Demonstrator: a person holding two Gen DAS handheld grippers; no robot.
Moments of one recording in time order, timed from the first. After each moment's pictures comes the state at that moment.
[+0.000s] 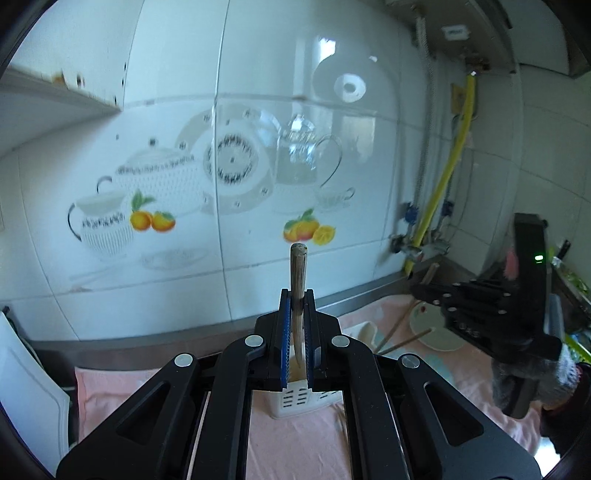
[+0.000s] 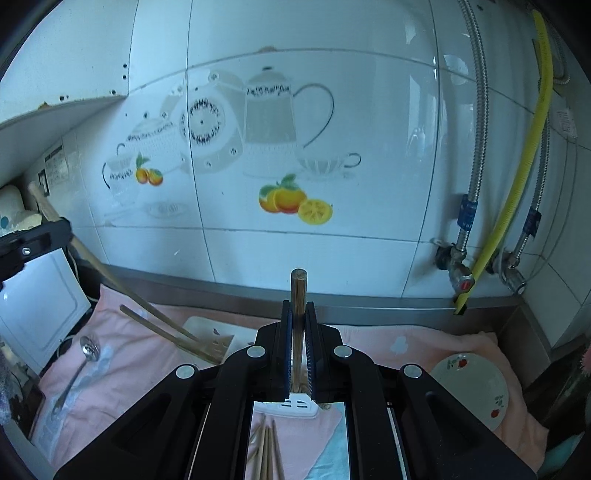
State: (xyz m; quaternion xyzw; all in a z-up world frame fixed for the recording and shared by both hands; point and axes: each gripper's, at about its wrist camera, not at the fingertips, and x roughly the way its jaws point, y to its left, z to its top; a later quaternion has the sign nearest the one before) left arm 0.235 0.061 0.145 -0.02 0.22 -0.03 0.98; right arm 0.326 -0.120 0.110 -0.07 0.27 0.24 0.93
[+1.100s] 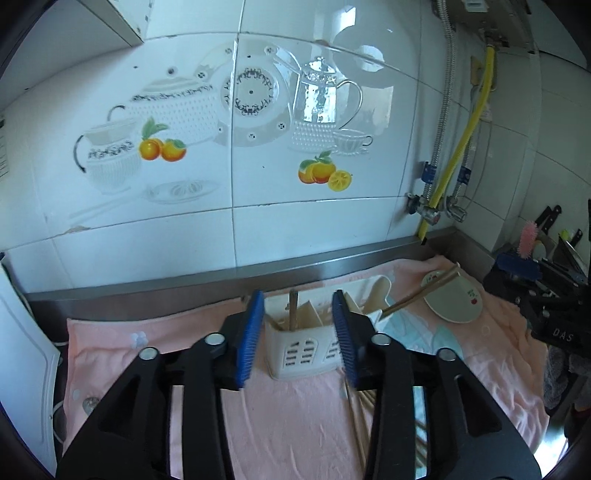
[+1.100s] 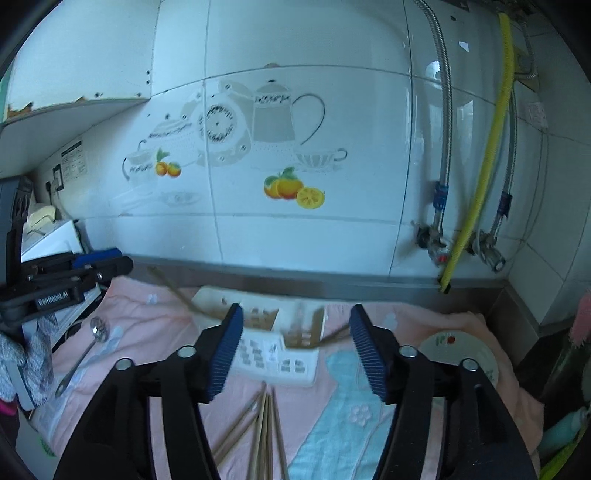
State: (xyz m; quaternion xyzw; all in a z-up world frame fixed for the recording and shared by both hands) left arm 0.216 0.063 0.093 -0.04 0.26 -0.01 0.97; right arm 0.257 -0.158 0.104 -0.06 0.26 0.24 0.93
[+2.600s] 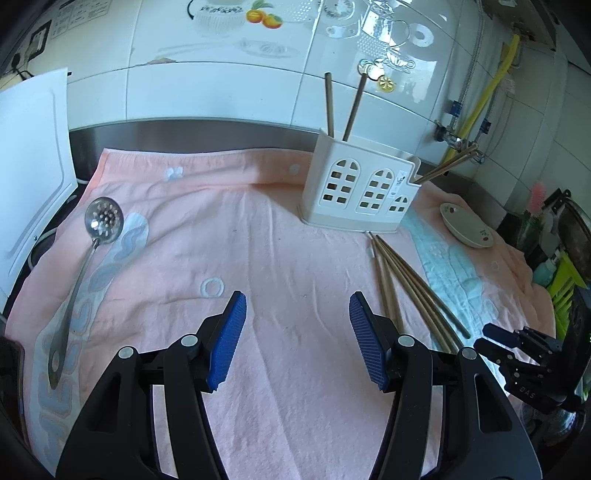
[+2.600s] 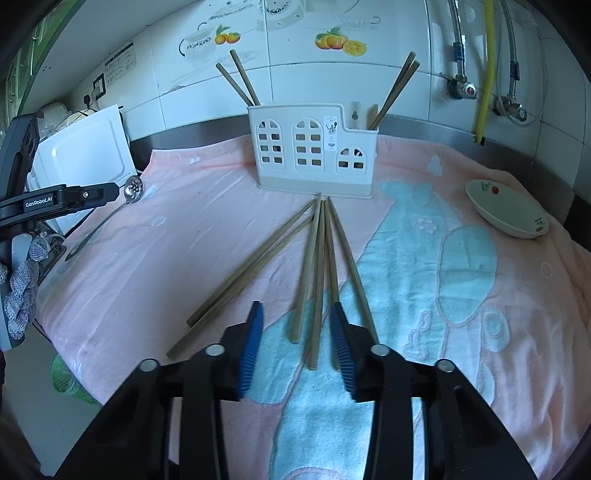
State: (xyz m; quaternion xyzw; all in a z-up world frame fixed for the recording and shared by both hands) left arm 0.080 0.090 -0.061 -0.13 0.32 0.04 0.94; right arm 0.120 -0.178 -0.087 -0.08 0.36 0.29 0.89
